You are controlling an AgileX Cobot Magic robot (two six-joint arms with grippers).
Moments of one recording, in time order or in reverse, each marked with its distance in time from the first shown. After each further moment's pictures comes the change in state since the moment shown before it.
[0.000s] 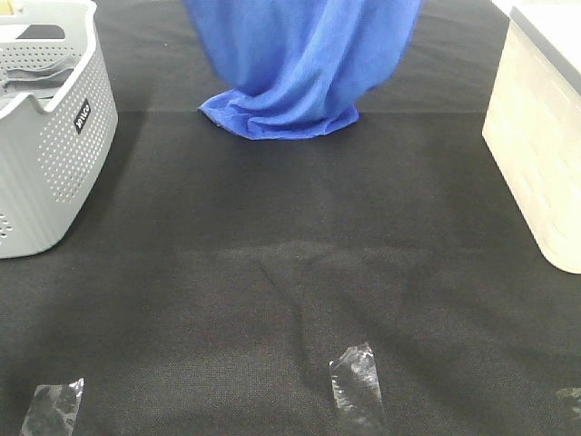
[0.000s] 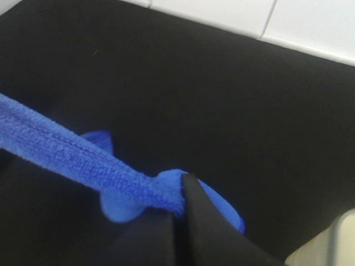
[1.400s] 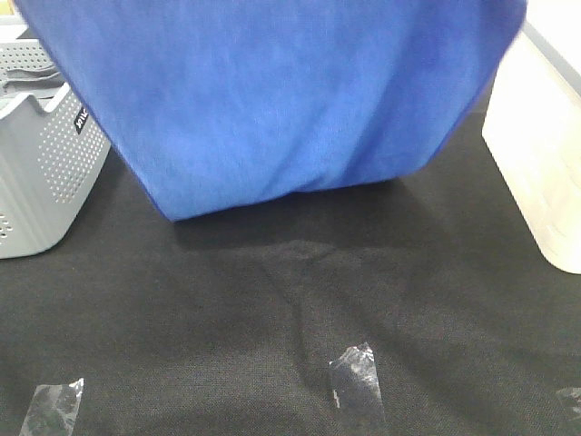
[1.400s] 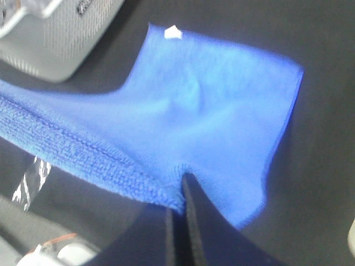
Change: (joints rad) left arm -0.078 -0.799 1.126 -0.261 0.035 -0.113; right arm 0.011 -0.635 0.870 0.249 0.088 0.002
